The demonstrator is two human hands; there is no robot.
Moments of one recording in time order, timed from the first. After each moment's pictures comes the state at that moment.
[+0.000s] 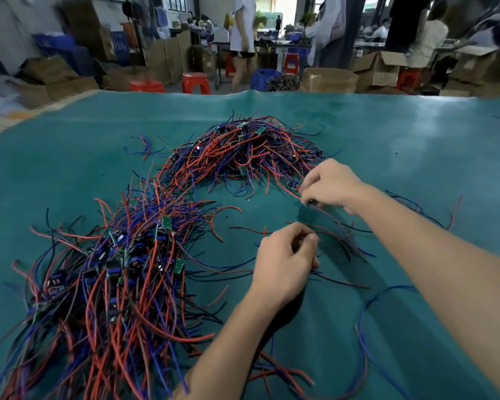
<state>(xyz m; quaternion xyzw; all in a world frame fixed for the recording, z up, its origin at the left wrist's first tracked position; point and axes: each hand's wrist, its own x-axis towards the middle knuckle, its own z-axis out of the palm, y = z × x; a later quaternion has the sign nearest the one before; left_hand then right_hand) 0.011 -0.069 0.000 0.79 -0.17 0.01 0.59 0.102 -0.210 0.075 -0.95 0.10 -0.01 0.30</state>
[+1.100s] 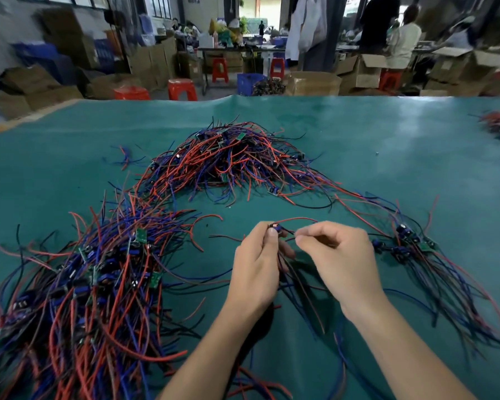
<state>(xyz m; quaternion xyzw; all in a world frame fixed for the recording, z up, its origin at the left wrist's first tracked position) 0.012 -0.067 -0.003 0.74 -0.13 0.03 0.66 -0.026 -0.188 0.032 -0.81 0.13 -0.20 0.54</state>
